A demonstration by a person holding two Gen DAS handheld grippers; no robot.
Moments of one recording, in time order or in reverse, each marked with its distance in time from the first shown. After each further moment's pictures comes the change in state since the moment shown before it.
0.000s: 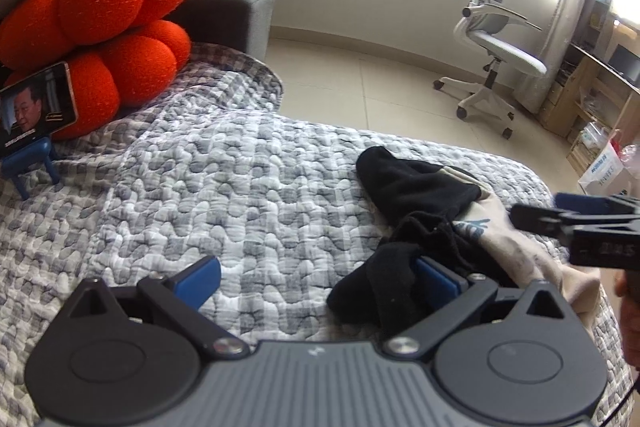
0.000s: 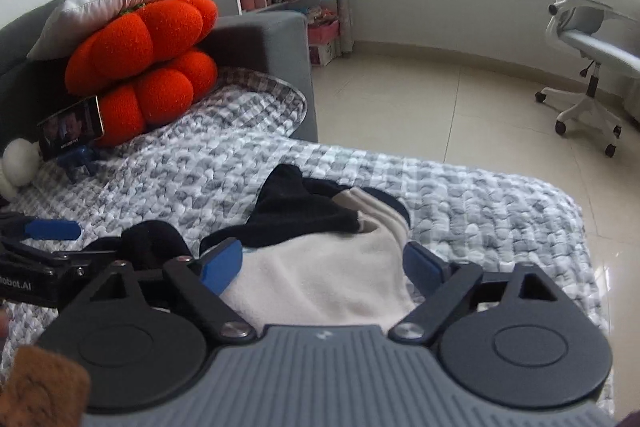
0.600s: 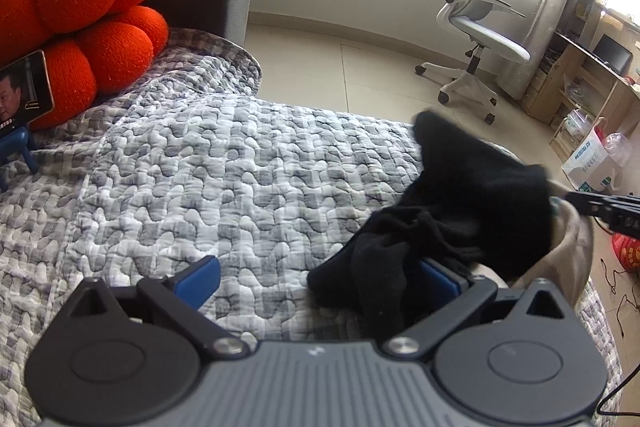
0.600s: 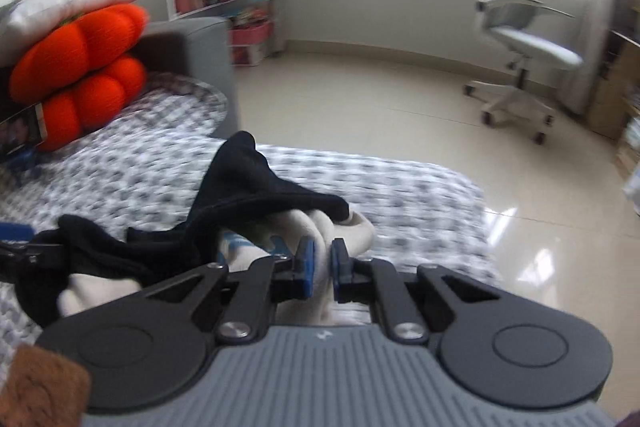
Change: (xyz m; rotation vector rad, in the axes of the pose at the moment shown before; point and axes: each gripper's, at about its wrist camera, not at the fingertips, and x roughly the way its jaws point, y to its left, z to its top) left arm 0.004 -0.004 -0.003 -0.001 0.048 -0.047; right arm -0.064 -0.054 -0.018 0.060 -0.022 -0.254
